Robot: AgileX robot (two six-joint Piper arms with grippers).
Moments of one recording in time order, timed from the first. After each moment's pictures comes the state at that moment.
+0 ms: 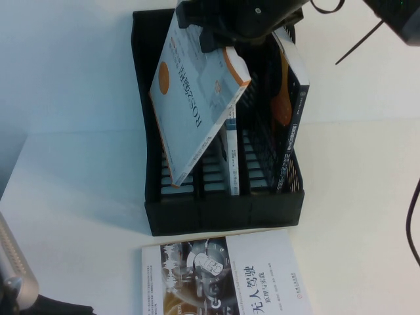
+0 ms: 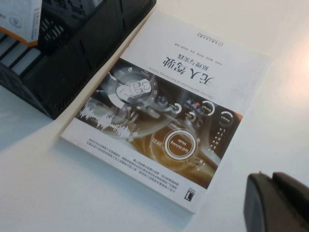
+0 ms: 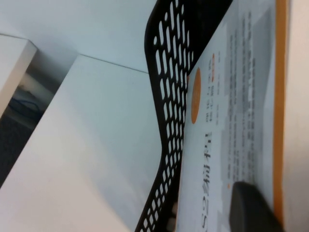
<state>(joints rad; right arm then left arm) 0.62 2.06 -2.37 0.06 1.13 0.28 -0.43 0.66 -0.70 -0.49 1.00 0.64</state>
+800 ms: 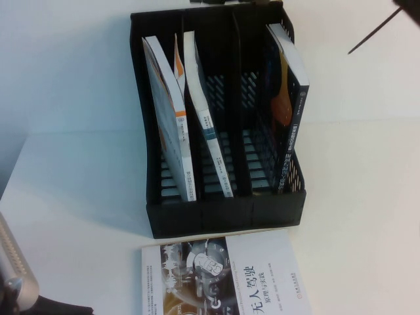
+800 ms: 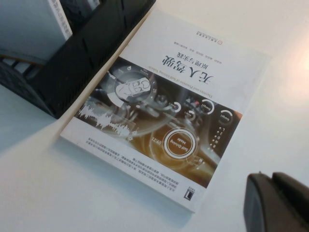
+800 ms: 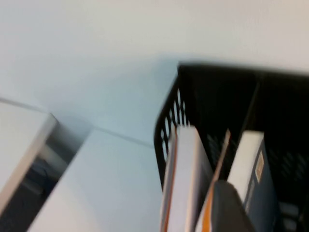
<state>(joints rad) 0.62 2.03 -2.38 0.01 0.96 0.27 -0.43 0.66 -0.70 -0.49 1.01 0.64</state>
